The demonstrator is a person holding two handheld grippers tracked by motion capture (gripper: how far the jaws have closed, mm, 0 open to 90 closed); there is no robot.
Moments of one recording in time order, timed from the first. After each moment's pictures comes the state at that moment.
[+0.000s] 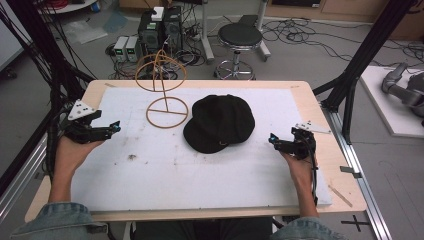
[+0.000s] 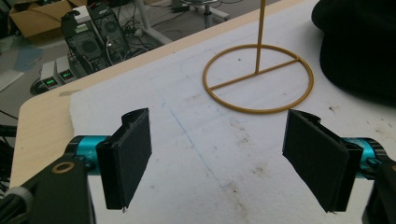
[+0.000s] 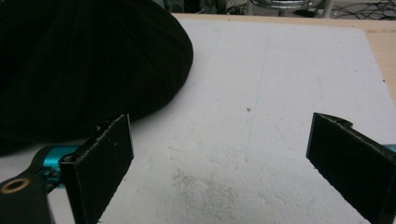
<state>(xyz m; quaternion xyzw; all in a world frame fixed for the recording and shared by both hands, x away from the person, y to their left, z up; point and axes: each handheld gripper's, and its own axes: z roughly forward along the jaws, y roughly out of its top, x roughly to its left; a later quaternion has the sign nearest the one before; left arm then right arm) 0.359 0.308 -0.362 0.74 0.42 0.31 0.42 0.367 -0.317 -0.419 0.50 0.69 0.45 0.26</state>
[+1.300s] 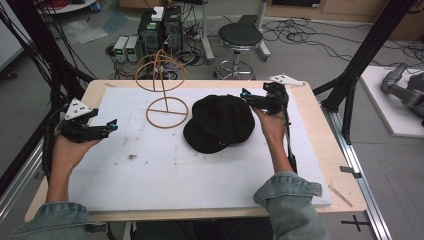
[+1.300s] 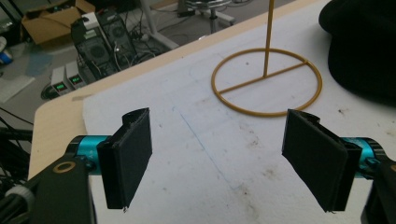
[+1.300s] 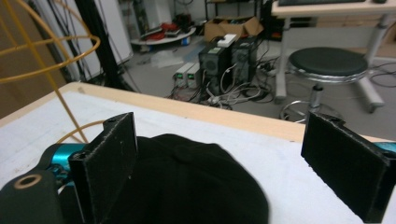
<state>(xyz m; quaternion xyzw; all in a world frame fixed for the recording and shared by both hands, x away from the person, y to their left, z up) 0.358 0.313 -0.358 0.74 0.42 0.33 0.42 0.447 -0.223 -0.327 0.44 0.67 0.53 0.27</state>
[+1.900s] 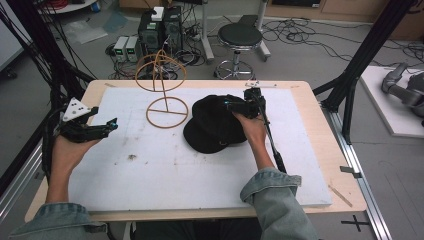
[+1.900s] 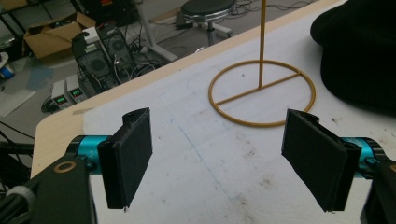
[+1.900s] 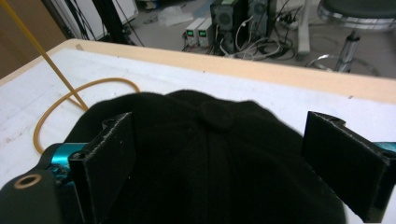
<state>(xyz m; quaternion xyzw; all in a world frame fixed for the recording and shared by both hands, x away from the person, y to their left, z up) 0.354 0.312 -0.354 0.73 0.40 0.34 0.43 0.480 -0.182 -0.376 0.47 0.71 0.48 0.20</state>
